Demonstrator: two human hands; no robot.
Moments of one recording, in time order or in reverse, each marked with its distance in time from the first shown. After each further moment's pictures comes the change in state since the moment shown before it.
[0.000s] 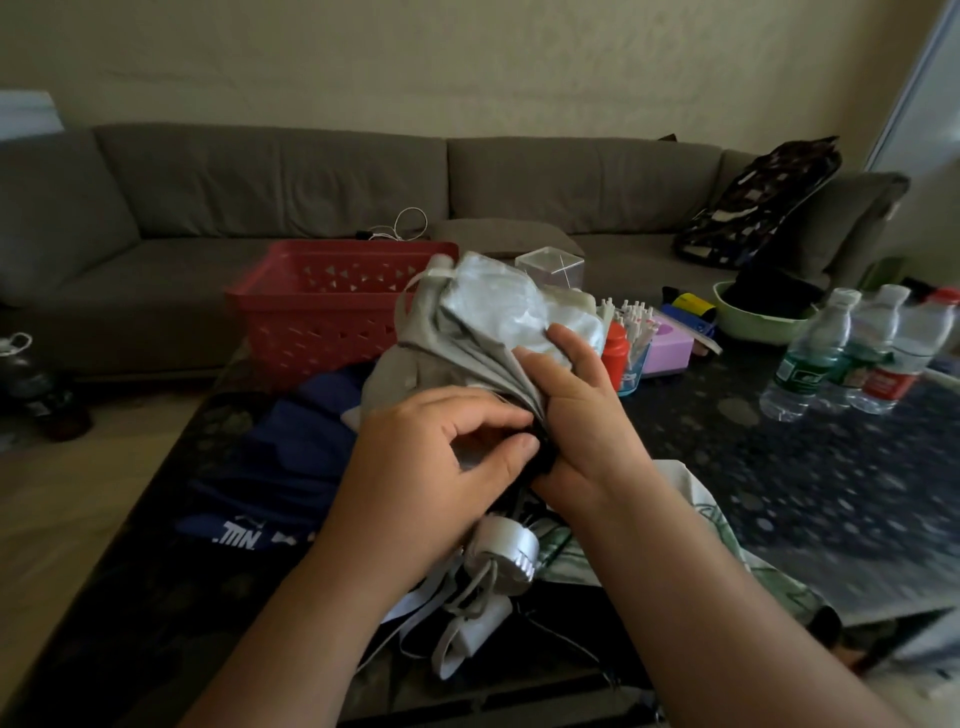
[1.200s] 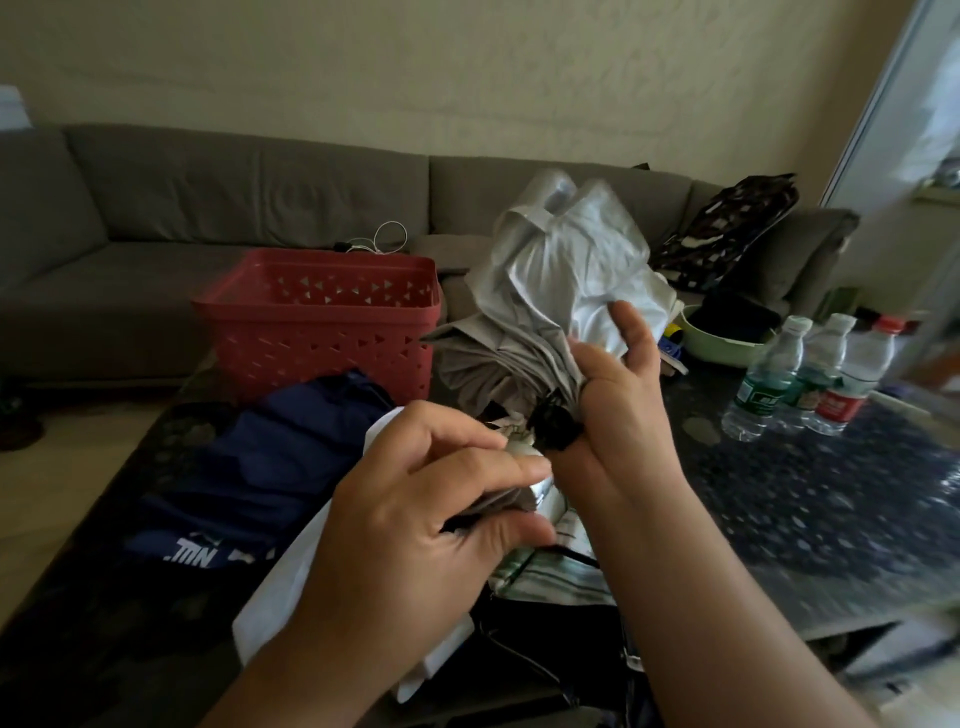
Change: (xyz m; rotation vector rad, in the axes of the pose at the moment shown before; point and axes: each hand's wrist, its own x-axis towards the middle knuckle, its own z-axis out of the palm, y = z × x) left_hand -0.021 0.023 0.013 -0.047 0.152 0.344; right_hand -0.020 -0.045 0.003 0.095 0.047 -0.255
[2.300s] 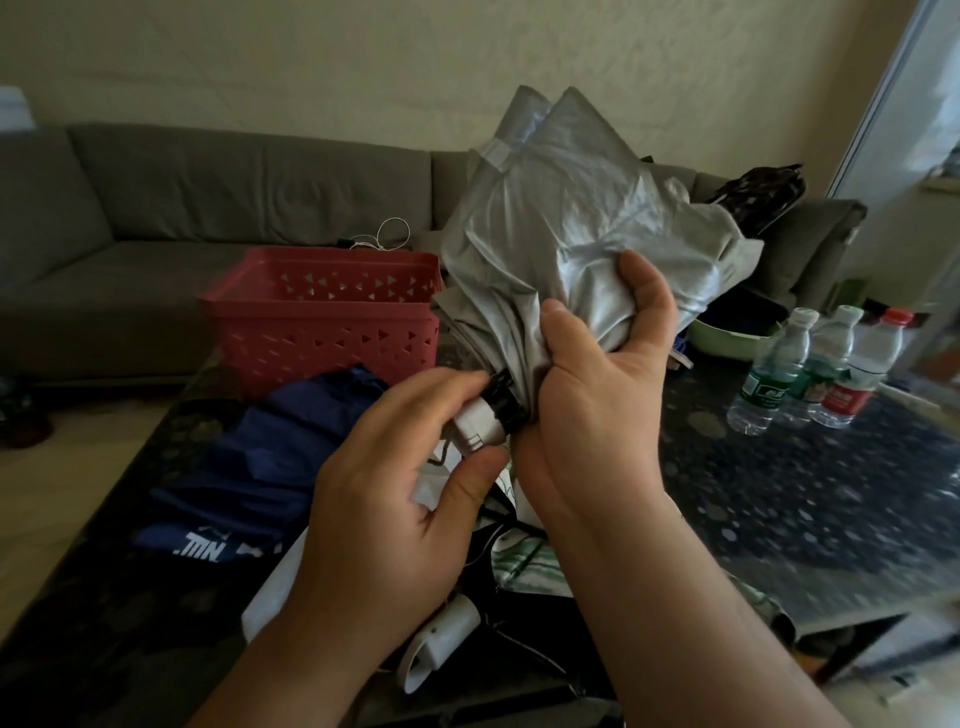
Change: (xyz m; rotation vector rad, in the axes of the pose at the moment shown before) left_hand 0.002 -0.008 -0.005 0.104 0.020 -0.135; right_hand -0.026 0.013 0.026 -0.104 -0.044 -0.287
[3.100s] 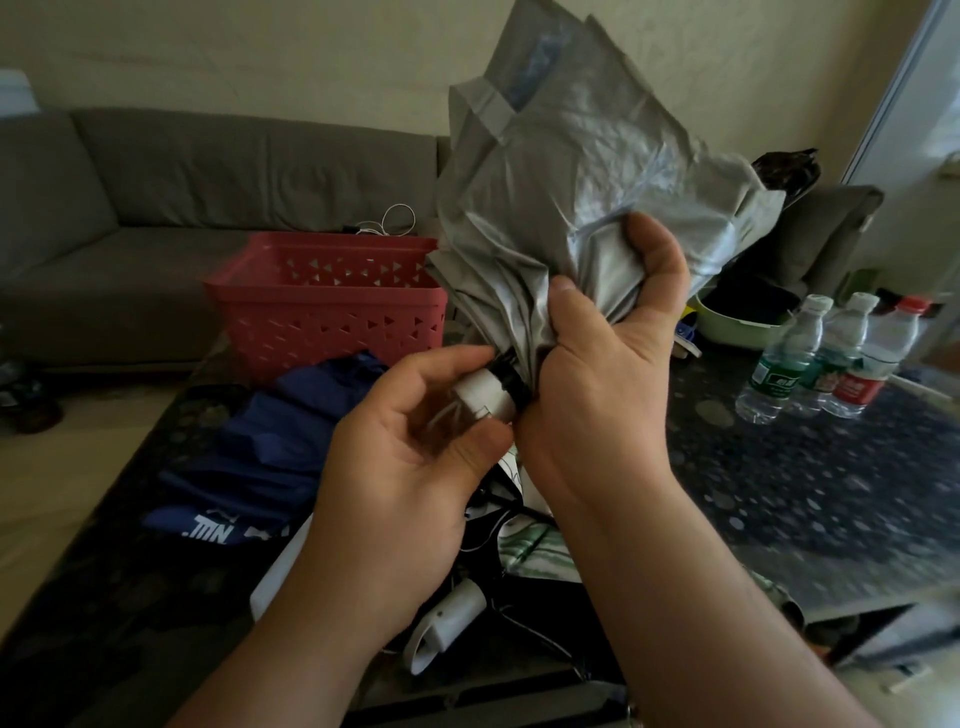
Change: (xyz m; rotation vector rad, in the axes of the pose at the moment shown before) left_hand 0.005 0.018 0.000 -0.654 -0.010 -0.467; right_hand 0.001 0.003 0.002 -0.037 -0.095 -0.075
